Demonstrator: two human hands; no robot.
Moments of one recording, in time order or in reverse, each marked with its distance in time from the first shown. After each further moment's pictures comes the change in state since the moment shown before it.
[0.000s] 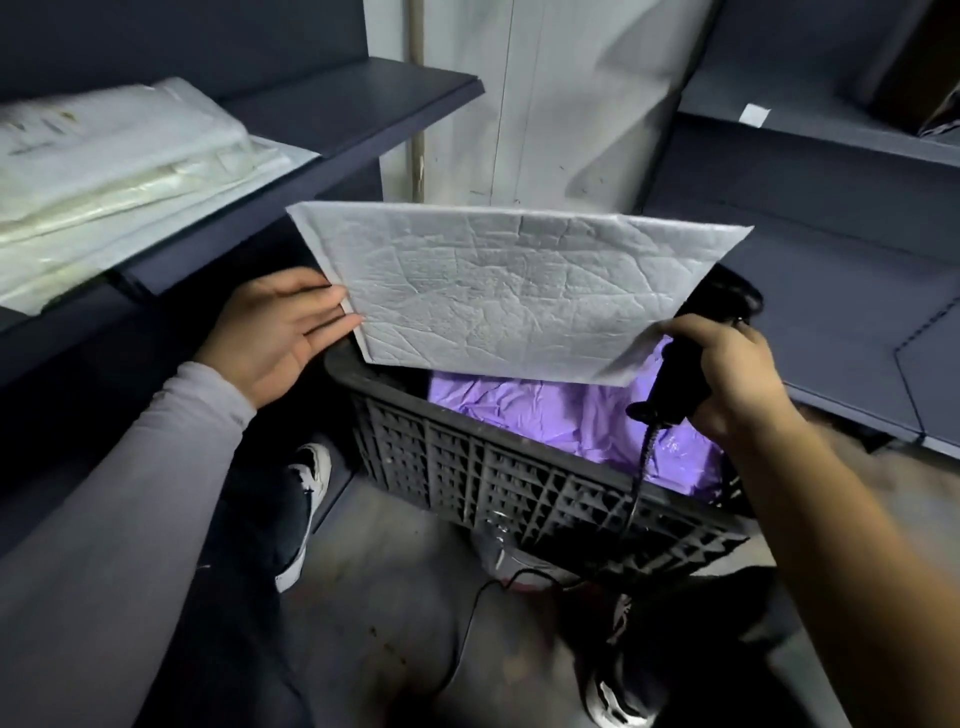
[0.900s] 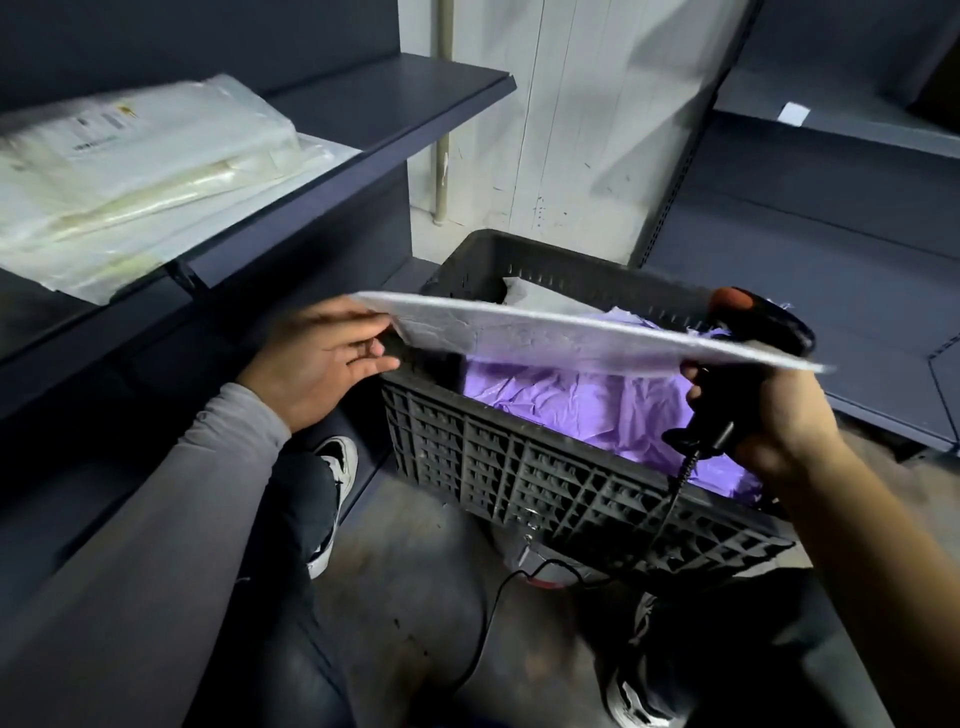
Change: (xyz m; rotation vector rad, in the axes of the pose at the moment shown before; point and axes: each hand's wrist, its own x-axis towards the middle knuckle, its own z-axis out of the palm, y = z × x) left_hand -0.022 -0.009 -0.017 -0.064 -0.132 -0.073; right_hand -0.018 0.015 -0.007 0.056 -0.195 0.116
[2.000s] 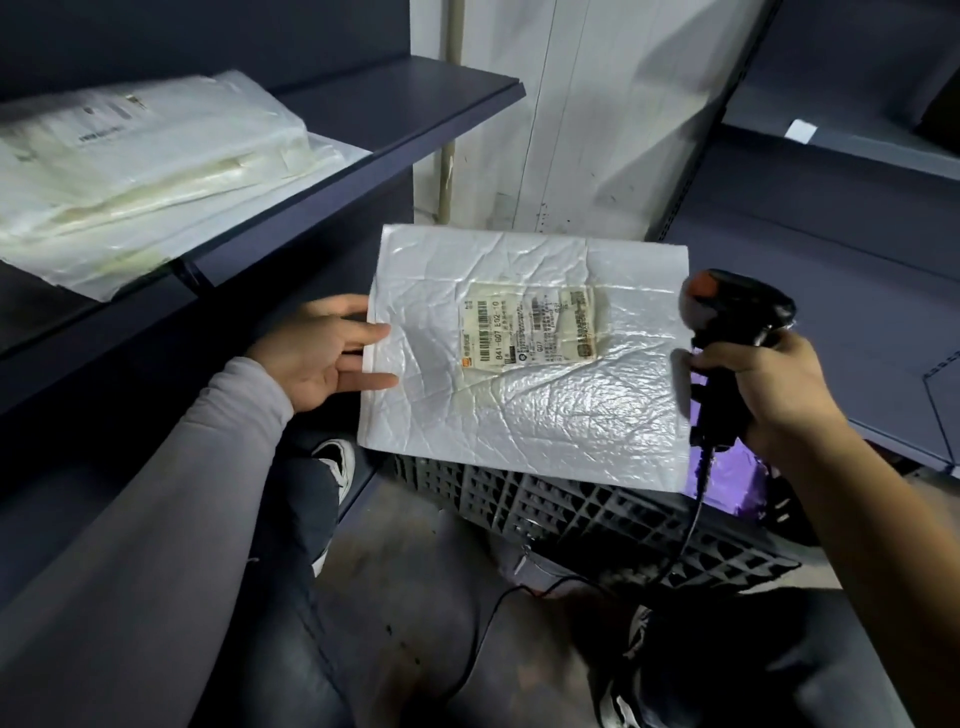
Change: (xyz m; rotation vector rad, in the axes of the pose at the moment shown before) left_hand 0.018 0.013 -0.006 0.205 0.133 -0.233; right_hand 0.018 -0.012 0.025 -0.137 0.109 -0.201
